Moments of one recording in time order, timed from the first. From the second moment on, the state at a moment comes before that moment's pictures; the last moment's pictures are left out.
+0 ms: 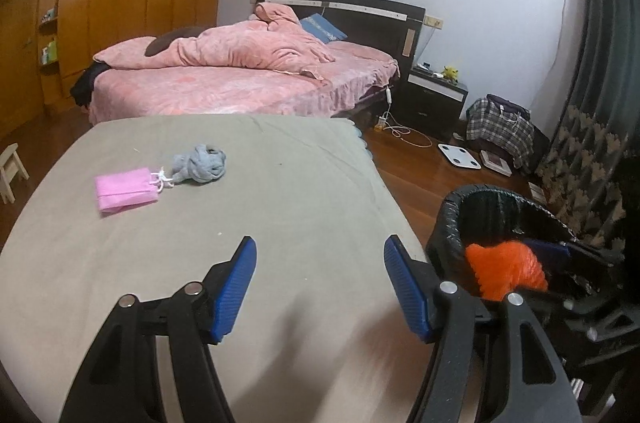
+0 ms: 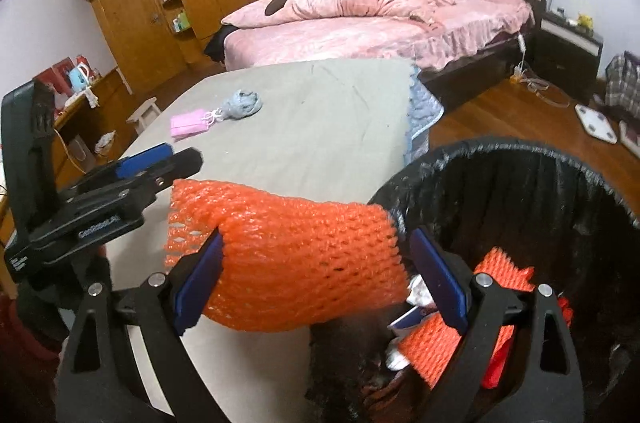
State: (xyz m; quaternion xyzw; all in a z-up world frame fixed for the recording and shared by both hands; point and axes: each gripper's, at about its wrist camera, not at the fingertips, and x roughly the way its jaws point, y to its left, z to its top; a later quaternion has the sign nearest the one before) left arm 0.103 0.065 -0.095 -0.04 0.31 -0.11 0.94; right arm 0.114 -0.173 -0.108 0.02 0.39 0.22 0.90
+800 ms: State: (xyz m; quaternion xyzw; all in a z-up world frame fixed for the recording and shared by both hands) left arm 0.092 0.192 -0.113 -0.08 0.32 -0.01 0.94; right arm 0.162 -0.031 -0.143 -0.03 0.41 0.30 0.86
